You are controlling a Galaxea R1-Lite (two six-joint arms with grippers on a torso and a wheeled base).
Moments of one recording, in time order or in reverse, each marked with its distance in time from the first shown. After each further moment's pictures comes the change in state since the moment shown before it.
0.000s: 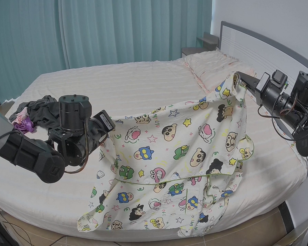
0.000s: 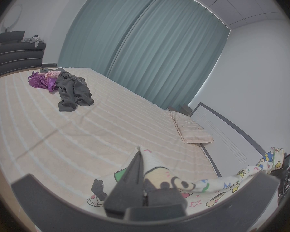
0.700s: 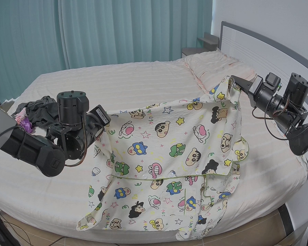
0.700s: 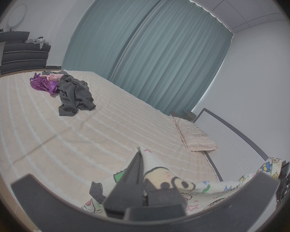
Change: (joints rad) left arm 0.043 0.031 -0.044 -0.017 0.013 0.005; right arm 0.007 0.069 -0.036 -0.004 -0.002 -0.002
